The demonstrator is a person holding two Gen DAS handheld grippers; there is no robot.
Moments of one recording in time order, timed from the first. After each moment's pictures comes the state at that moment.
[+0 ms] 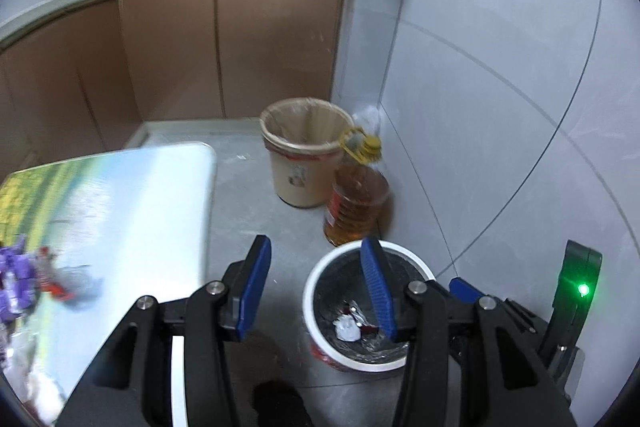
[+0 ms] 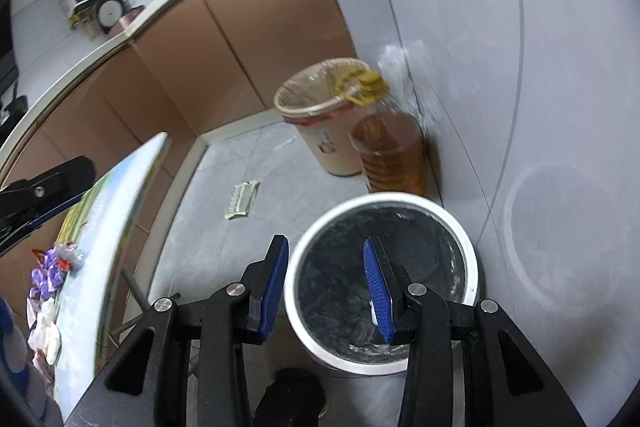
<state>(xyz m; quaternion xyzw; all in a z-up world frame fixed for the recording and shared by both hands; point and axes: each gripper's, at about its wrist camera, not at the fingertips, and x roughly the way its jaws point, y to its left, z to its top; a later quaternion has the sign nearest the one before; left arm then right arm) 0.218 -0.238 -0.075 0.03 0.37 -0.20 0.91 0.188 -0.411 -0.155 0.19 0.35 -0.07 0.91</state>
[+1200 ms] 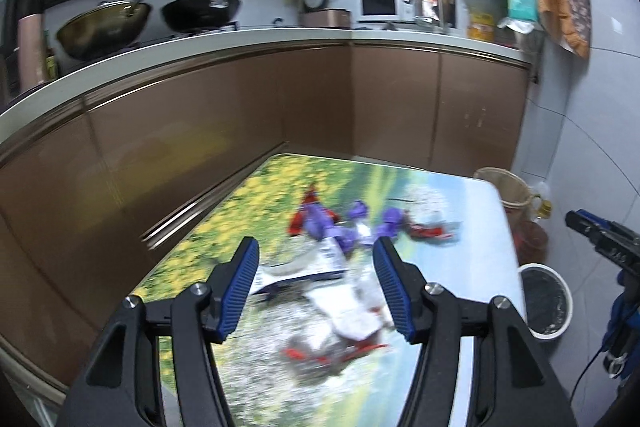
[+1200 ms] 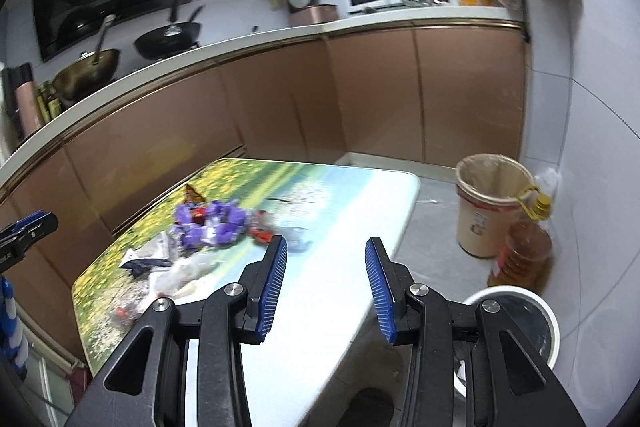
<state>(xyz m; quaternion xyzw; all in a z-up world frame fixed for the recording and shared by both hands) 0.025 0.114 0.016 0.01 0.27 0.10 0.96 0.131 -0.201 -0.023 0.03 0.26 0.16 0.95</state>
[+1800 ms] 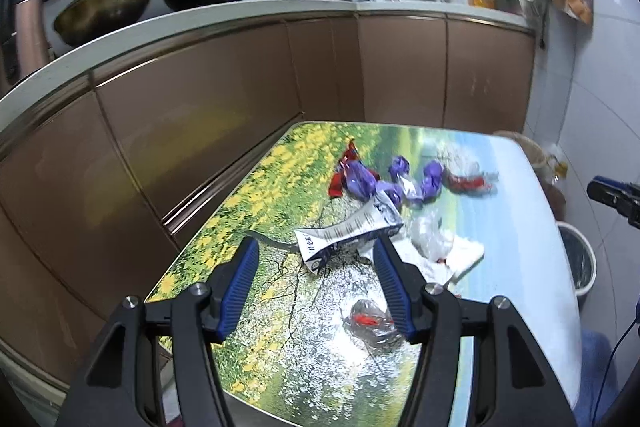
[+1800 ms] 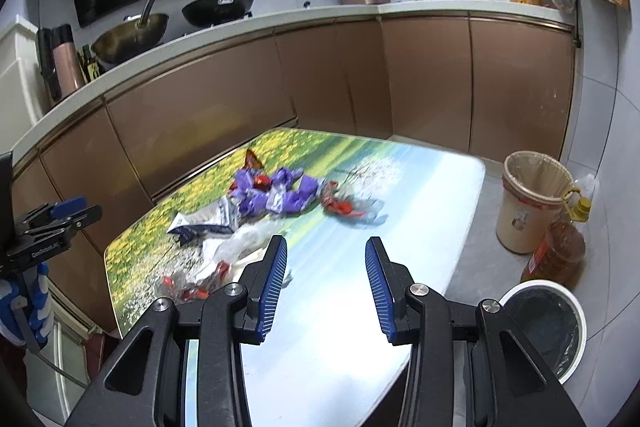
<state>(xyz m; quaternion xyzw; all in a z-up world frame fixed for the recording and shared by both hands) 0.021 0.167 -0.022 0.04 0.32 0.08 0.94 0.105 -0.137 -0.033 0.00 0.30 0.23 0.93</state>
